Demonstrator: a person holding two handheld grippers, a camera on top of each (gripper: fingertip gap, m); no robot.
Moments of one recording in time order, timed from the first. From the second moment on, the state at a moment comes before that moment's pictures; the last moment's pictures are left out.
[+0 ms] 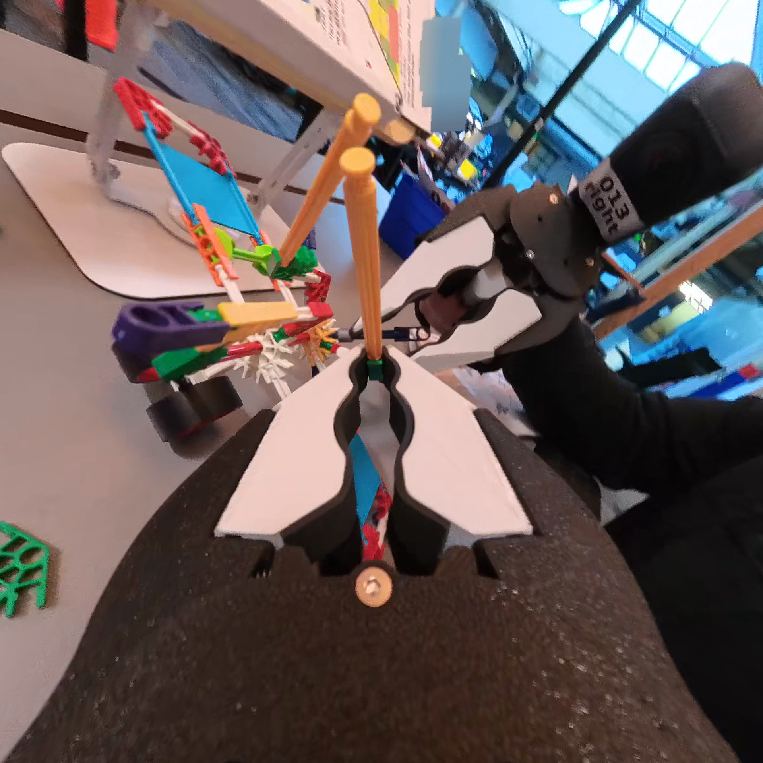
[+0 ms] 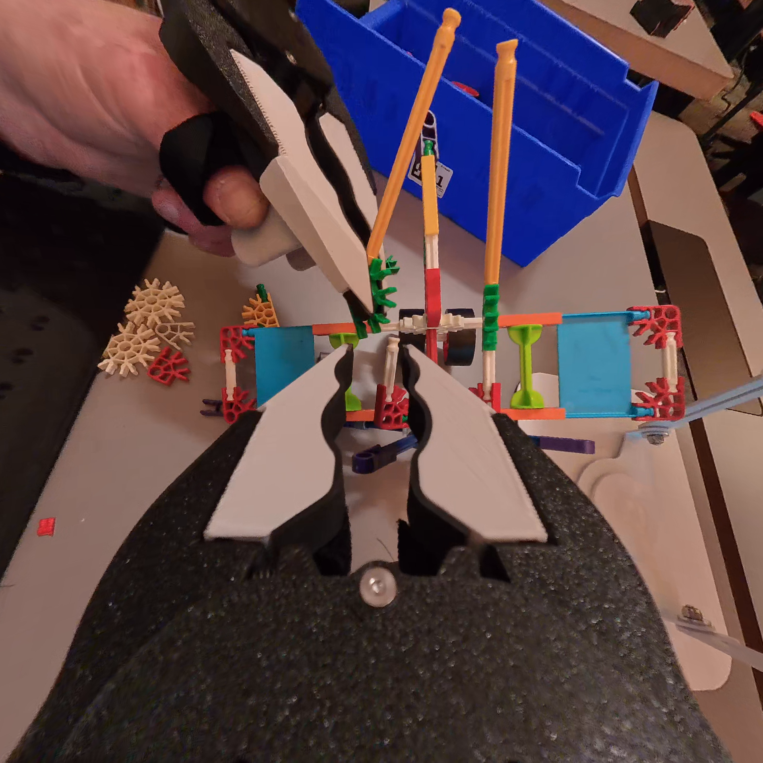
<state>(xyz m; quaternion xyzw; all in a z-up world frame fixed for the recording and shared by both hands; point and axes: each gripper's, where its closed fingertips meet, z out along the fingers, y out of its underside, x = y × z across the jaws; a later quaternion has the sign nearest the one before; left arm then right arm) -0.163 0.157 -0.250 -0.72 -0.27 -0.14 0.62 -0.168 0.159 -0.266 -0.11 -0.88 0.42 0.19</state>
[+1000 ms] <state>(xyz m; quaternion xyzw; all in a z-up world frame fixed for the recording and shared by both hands) -0.134 0.158 -0.208 -0.64 -0.19 -0.17 0.73 -0.136 0.148 -0.238 -0.13 -0.82 0.55 -0.01</state>
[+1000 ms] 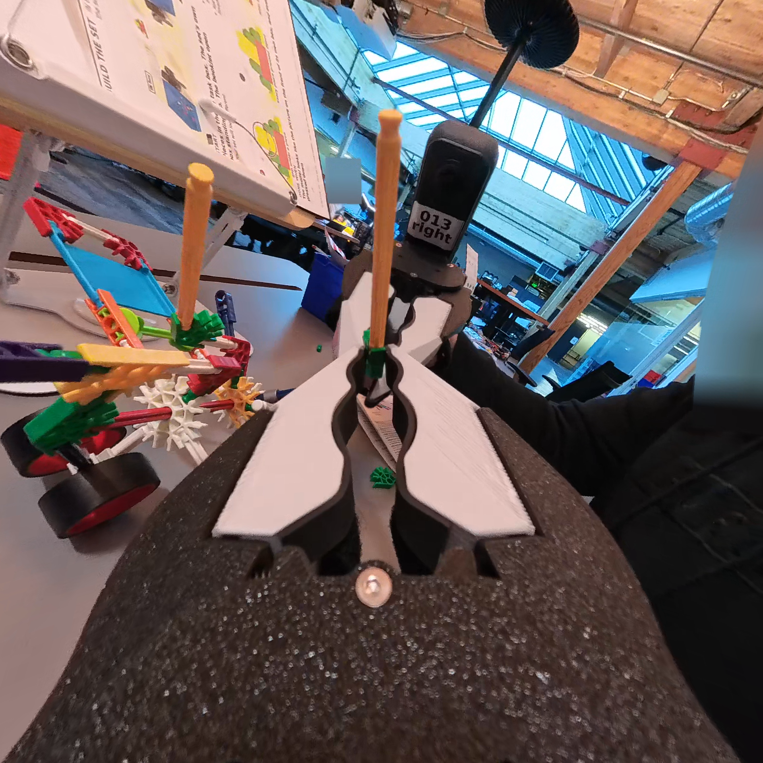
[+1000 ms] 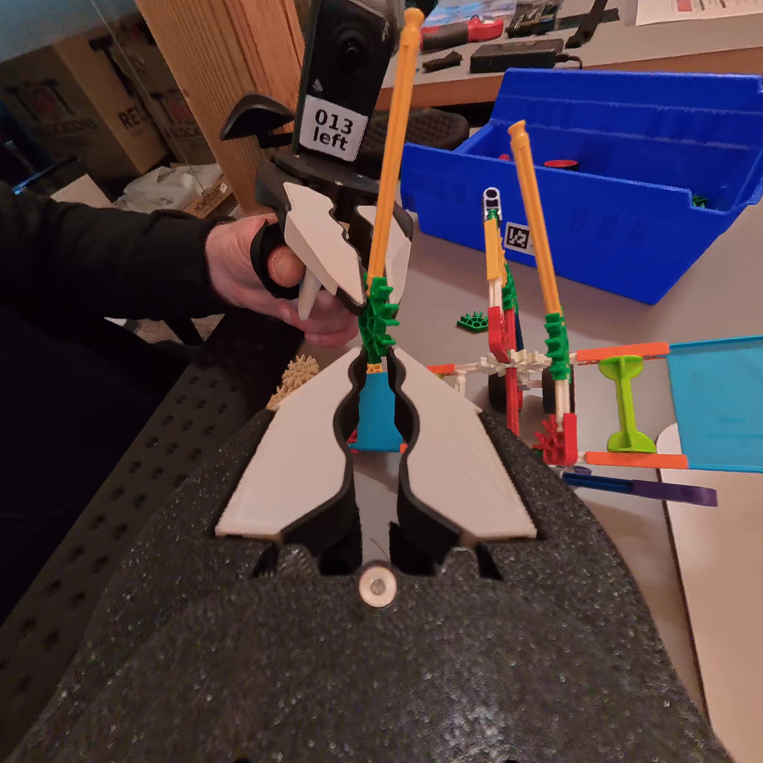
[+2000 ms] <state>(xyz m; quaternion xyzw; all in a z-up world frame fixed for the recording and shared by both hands) -0.148 0.143 -0.208 -0.61 -0.24 -0.14 0.75 -0.146 0.155 -0.236 -0.18 -0.82 0.55 -0.01</state>
